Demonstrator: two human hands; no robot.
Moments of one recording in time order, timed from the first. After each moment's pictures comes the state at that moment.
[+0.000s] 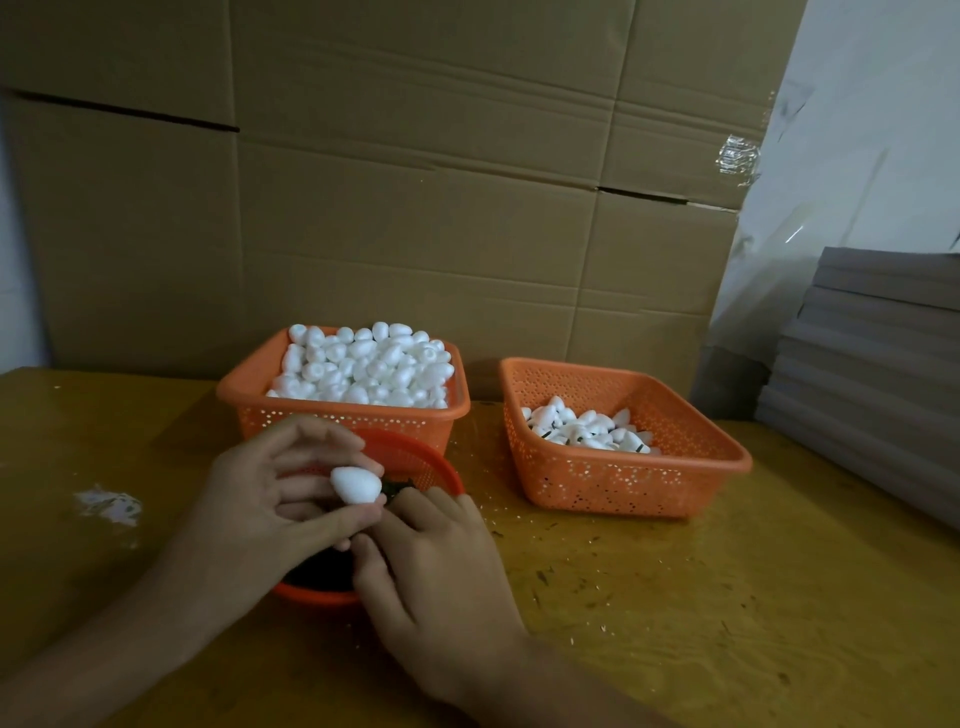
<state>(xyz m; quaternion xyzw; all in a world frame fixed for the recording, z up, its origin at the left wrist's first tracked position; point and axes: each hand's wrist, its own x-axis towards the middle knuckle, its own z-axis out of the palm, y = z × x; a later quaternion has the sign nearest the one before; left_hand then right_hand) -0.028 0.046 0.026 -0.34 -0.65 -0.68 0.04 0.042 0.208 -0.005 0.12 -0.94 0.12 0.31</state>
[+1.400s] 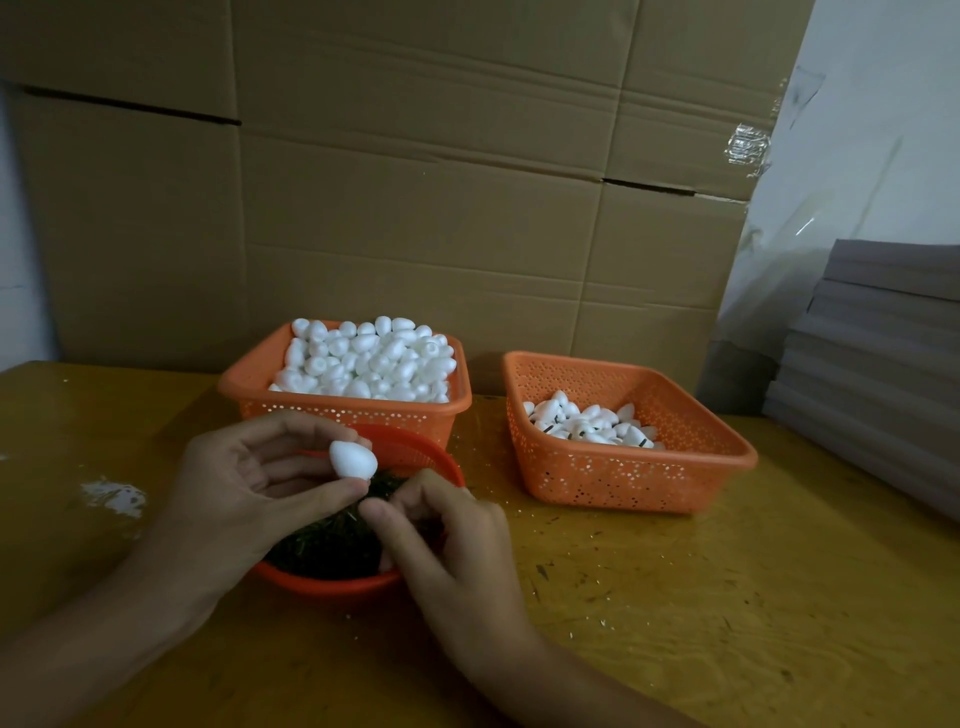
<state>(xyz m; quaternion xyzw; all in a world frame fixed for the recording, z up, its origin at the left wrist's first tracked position) -0.034 0.042 0.028 -0.32 -0.62 -0.71 0.03 0.040 0.215 -0.006 0.14 -0.82 0.45 0.34</state>
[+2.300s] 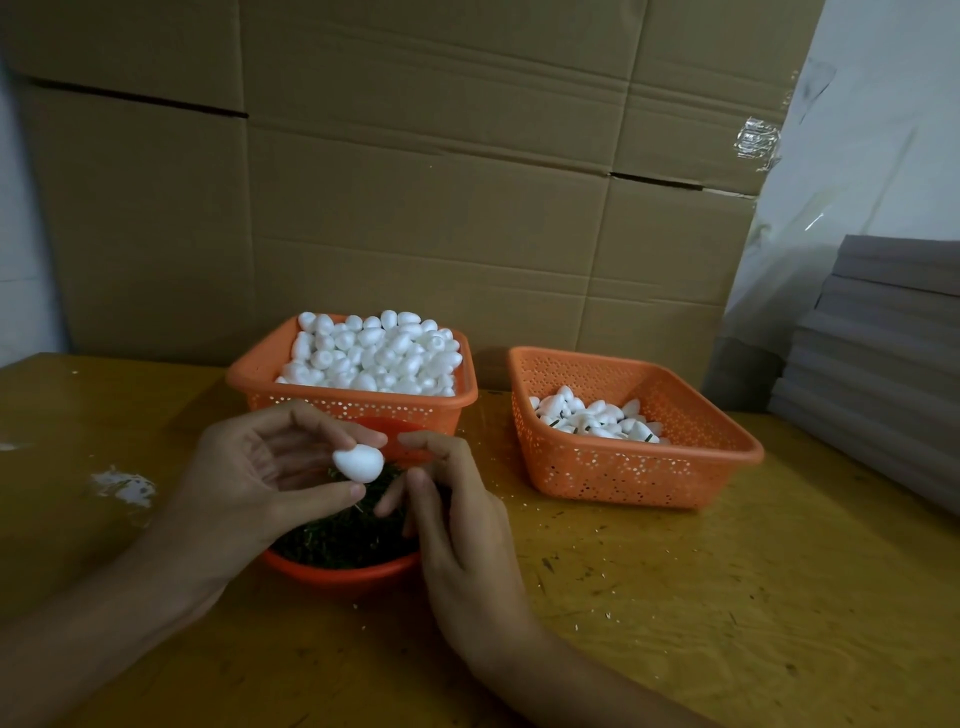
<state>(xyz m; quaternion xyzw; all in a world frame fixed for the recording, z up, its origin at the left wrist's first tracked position) -0.040 0.037 0.025 -0.36 -0.62 -0.70 0.02 0.040 0.214 -0.007 0.13 -0.82 0.46 0.31</state>
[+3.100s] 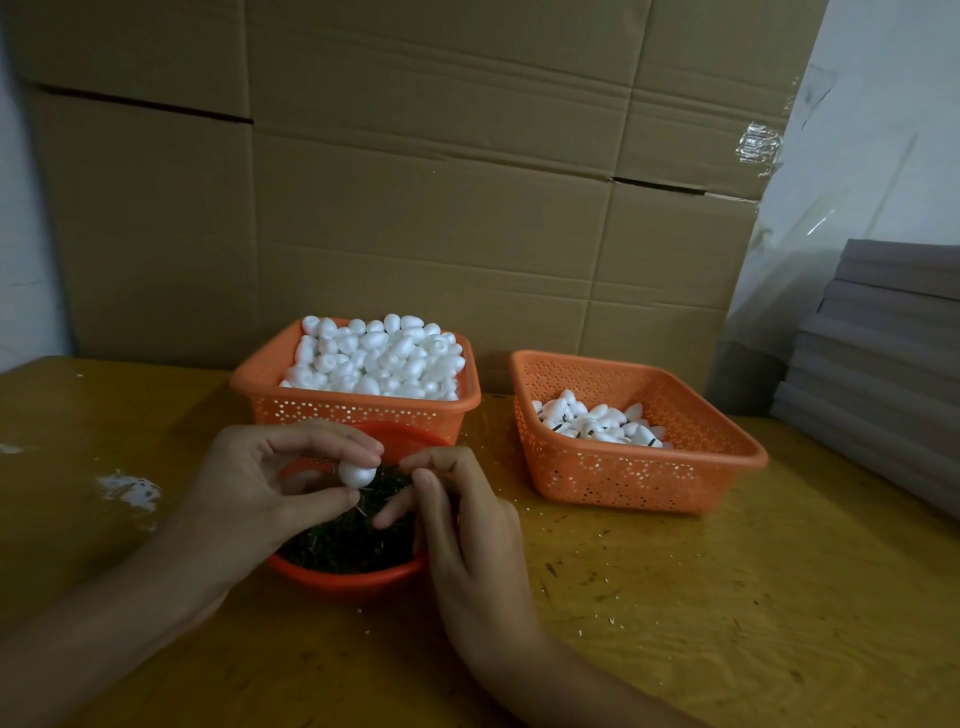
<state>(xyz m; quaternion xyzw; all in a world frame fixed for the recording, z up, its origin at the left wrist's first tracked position) -0.047 0.035 0.019 -0.36 -0.68 -0.64 0.05 0.043 0.214 -0.006 0.13 -0.80 0.48 0.35</state>
